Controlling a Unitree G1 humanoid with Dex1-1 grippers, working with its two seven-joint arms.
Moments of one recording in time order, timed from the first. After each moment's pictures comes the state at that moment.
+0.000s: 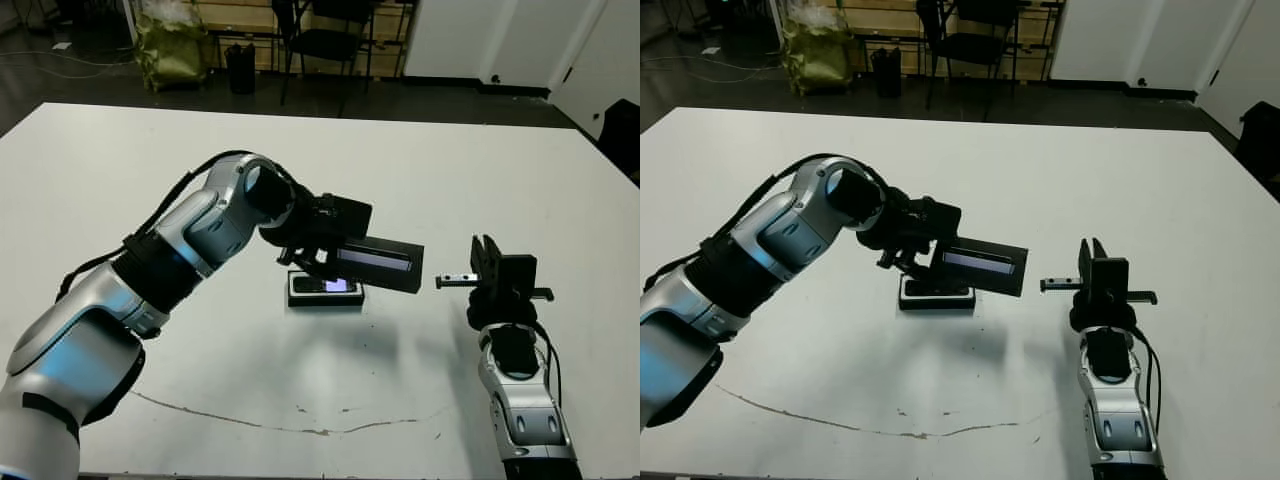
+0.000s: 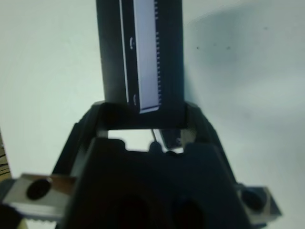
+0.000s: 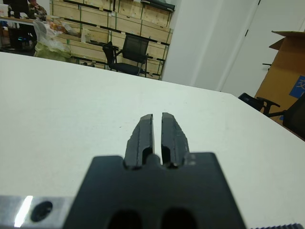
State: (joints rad) left arm -0.96 0.44 -0.67 0.26 0.24 0.26 -1.29; right arm -0.04 -0.16 -0.05 0.03 -0.11 0.04 -0.07
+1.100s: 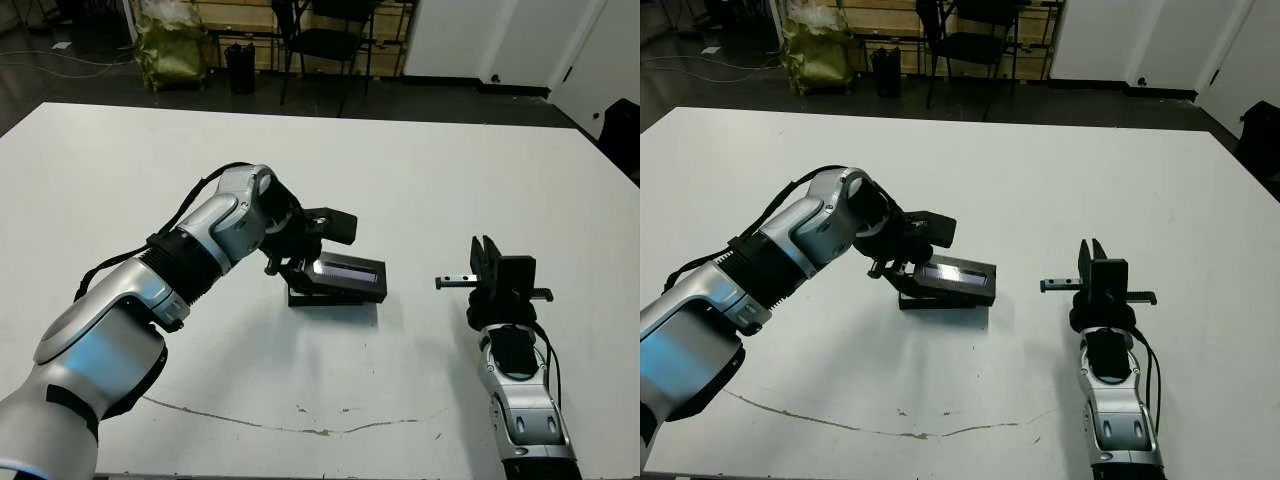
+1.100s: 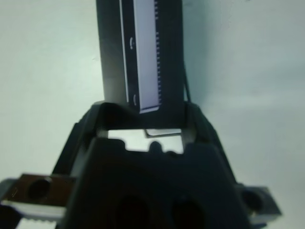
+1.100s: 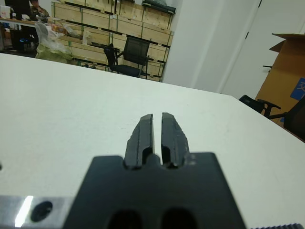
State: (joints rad) left arm -0.99 0.35 -0.72 0.44 0.38 0.36 -1.29; right arm -0.04 -0.16 -0.05 0.04 -0.11 0.02 -0.07
